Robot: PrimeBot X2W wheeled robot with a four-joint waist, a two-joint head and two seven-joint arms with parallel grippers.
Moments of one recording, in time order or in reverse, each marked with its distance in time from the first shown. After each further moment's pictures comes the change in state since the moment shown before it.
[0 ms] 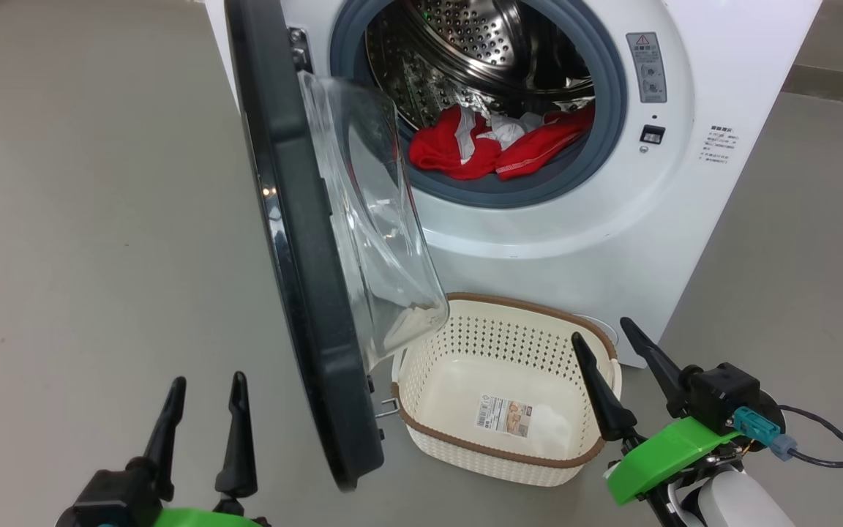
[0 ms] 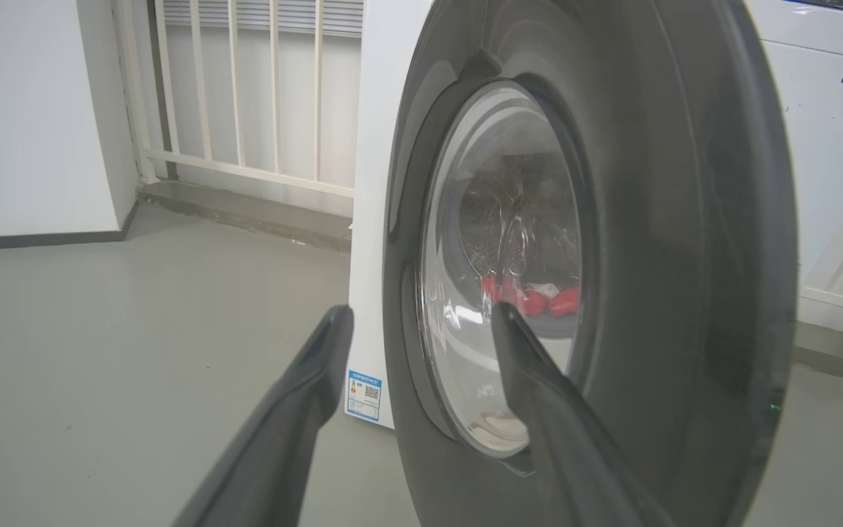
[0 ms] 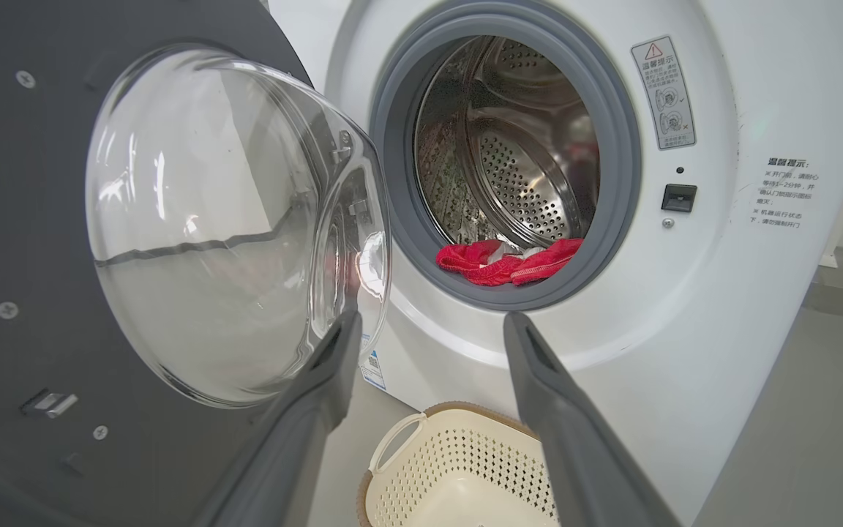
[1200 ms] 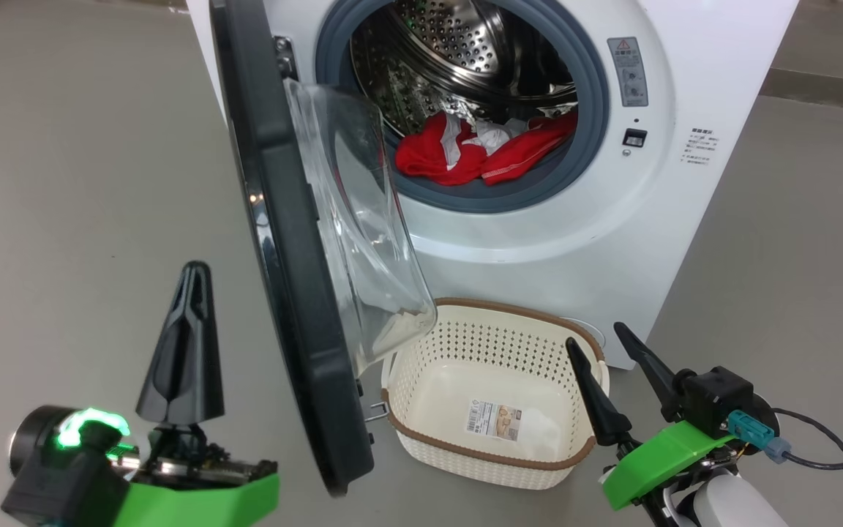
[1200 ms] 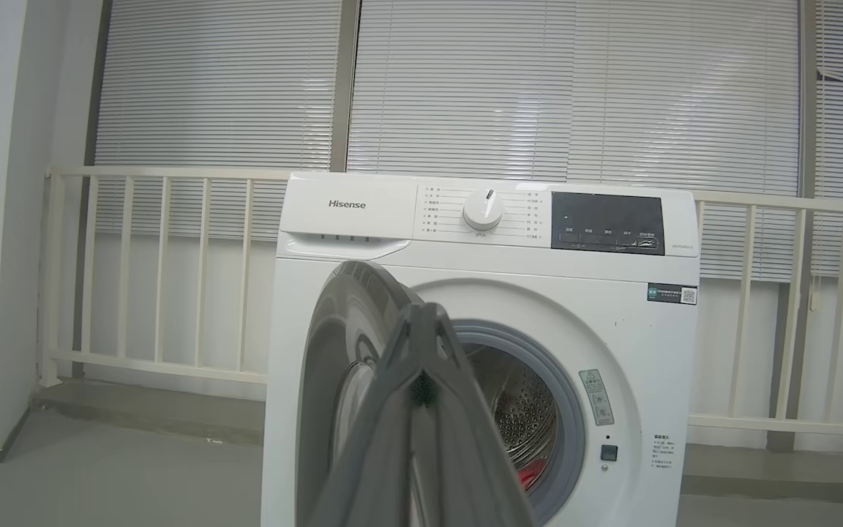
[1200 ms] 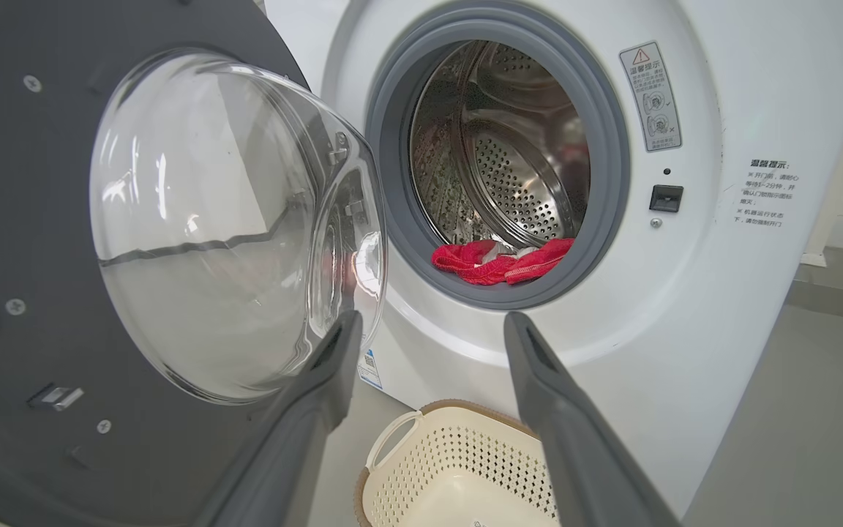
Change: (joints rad) left arm -0.089 0.001 -0.004 -0.313 0.060 -0.026 -0.007; right arm 0.004 0.001 0.015 0.002 0.007 0.000 0.000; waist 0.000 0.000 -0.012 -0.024
